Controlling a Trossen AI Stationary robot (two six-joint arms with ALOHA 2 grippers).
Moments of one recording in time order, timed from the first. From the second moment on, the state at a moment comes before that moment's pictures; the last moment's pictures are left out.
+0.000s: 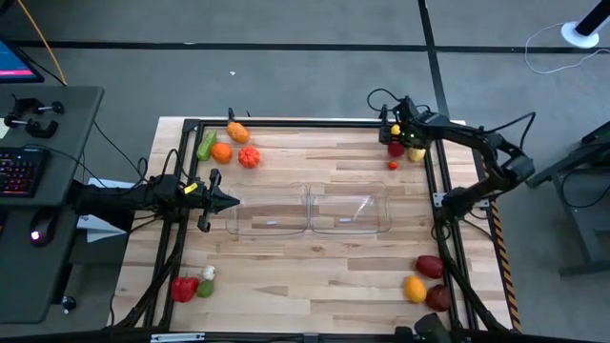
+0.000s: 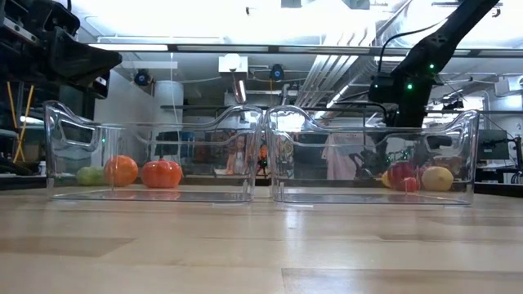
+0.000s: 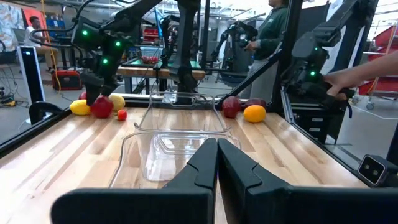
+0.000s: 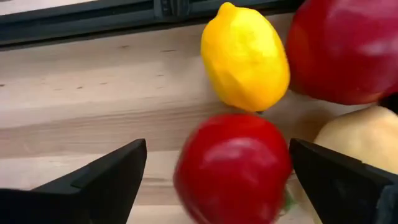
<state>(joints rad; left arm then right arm) -0.02 0.01 0.01 0.02 0.04 -0.05 -0.99 1.46 0.82 -0.54 0.10 0.65</state>
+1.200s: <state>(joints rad) -0.02 0.01 0.01 0.02 0.04 -0.05 -0.92 1.49 0.82 -0.65 0.06 0.66</state>
